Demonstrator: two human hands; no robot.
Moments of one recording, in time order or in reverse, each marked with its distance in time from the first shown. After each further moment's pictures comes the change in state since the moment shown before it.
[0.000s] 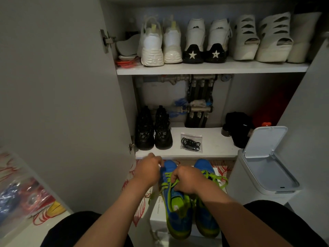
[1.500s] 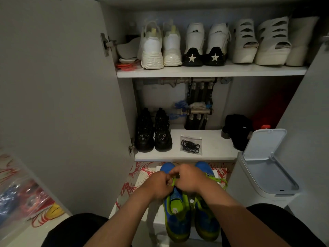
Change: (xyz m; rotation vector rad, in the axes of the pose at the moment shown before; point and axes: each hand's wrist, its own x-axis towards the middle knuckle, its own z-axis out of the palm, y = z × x) left_hand -0.006 0.009 0.034 -0.282 -0.261 0.144; right_hand 0.002 0.000 -0.011 0.167 0.035 0.048
